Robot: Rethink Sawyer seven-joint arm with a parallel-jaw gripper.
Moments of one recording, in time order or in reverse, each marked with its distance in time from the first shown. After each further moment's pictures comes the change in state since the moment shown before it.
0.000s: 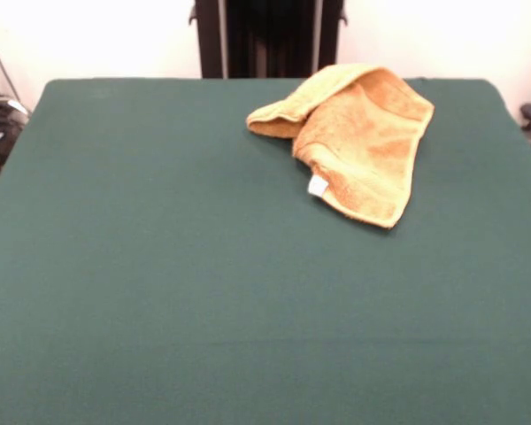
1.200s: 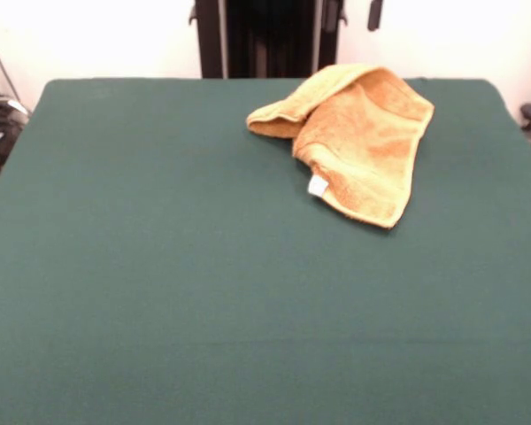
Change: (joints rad) arm -0.017 0.159 0.001 0.017 -0.036 -0.104 0.000
